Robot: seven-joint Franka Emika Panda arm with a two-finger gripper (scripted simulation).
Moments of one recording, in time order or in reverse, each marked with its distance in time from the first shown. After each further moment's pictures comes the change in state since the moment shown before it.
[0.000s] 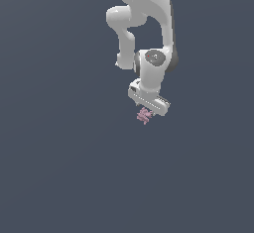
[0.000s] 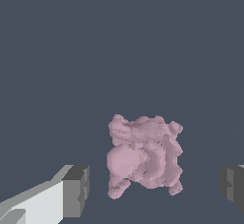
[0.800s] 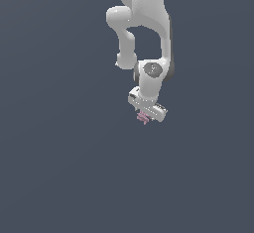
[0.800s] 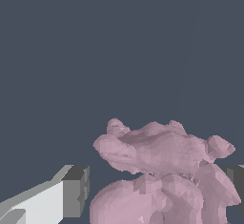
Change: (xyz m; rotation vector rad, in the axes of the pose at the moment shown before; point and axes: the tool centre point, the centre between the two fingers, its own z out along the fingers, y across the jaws) arm -0.001 0.001 0.048 -0.001 -0.001 0.004
